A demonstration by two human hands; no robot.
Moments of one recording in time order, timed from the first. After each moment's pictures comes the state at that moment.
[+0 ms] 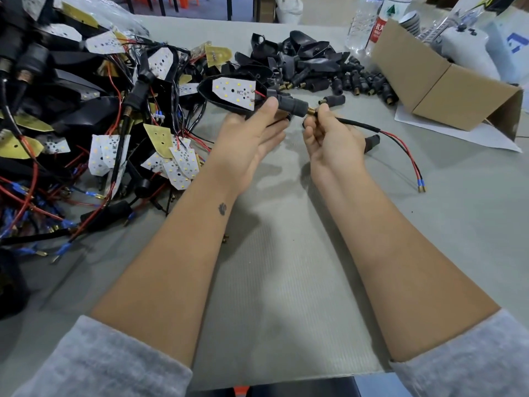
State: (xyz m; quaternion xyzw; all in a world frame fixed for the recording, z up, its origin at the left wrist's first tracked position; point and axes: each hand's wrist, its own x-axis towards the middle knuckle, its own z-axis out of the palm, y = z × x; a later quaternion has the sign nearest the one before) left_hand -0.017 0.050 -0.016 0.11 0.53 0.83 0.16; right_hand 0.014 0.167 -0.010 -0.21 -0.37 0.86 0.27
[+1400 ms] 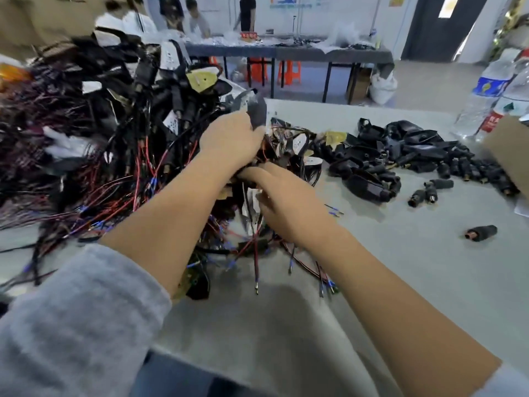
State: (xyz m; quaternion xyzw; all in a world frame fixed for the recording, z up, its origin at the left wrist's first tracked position) left_hand -0.056 -0.135 0.094 0.02 0.97 0.18 -0.18; right_hand 0.011 -0.009 0.029 0.33 -0.89 0.20 0.23
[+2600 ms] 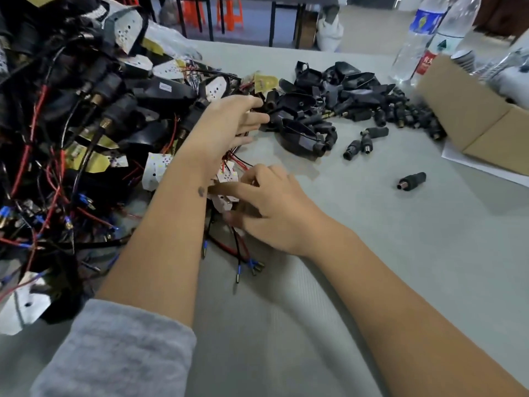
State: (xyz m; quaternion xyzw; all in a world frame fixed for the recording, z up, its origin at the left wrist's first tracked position) left_hand -0.069 -0.026 0.023 0.10 0.72 0.68 0.08; right_hand 0.029 0.087 -0.019 0.21 -0.96 0.19 0.05
